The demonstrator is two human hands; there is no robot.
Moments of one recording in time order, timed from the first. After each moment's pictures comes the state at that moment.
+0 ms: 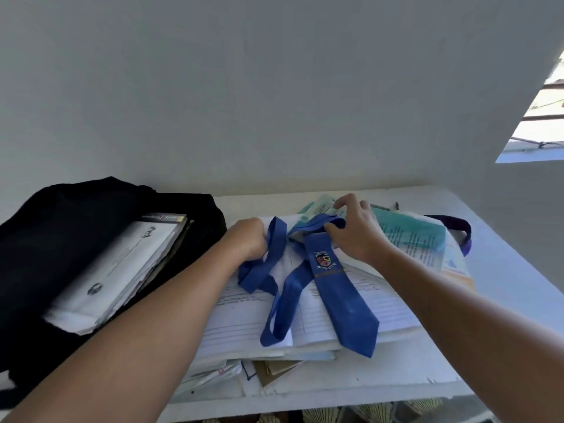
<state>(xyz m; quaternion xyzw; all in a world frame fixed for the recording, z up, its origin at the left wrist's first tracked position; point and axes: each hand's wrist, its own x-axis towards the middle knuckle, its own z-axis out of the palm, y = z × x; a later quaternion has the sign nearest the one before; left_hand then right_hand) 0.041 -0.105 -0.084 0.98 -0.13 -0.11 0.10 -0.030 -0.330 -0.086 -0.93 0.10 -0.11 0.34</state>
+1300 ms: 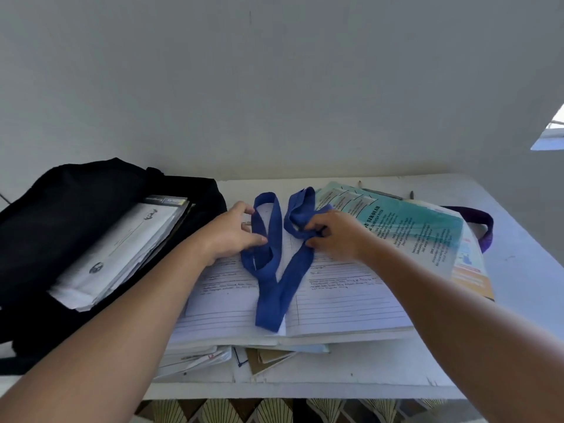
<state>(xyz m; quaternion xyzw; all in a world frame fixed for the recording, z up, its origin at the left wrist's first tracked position) 0.013 -0.073 -0.083 0.90 -0.06 -0.18 0.41 -0.015 -0.324 -0.110 -0.96 -0.08 0.04 0.26</state>
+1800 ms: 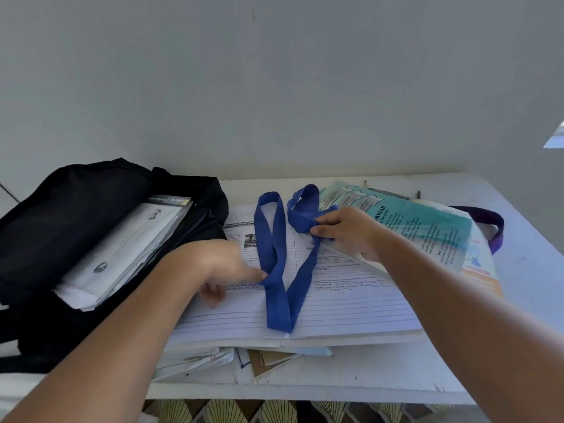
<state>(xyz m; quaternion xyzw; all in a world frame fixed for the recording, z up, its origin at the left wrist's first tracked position) -0.036 -0.071 -0.048 0.94 0.01 -0.32 0.10 -0.006 -0.335 -0.113 -0.89 -0.02 0.07 0.45</state>
